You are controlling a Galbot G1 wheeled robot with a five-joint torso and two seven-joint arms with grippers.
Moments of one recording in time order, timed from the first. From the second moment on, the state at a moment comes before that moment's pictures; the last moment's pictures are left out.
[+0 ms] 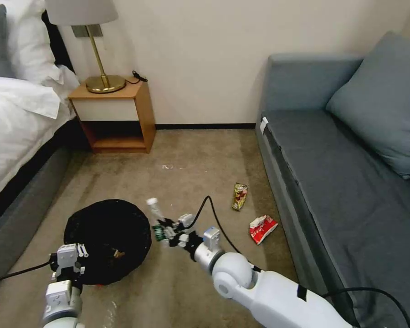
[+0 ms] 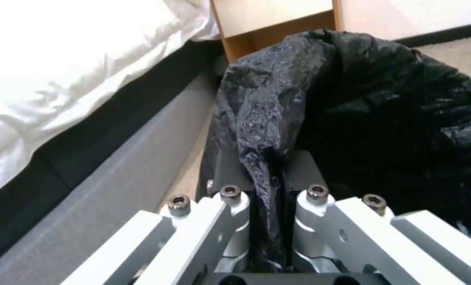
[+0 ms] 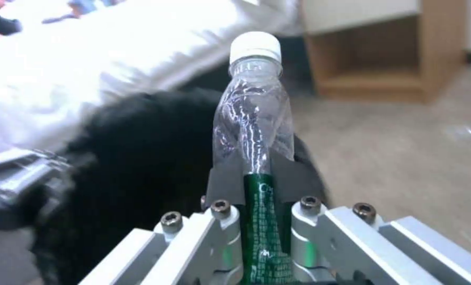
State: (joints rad) left arm 1.69 -1.50 -0.86 -2.01 0.04 -0.01 -0.09; right arm -0.73 1.22 -0.63 1.63 0.74 0.09 0.10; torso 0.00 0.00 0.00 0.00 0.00
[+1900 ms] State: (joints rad) left arm 1.70 -1.50 -0.86 -2.04 0.04 -0.01 -0.09; right arm -1.04 1.11 -0.06 1.72 0.25 0.33 0.15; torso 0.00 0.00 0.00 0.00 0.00
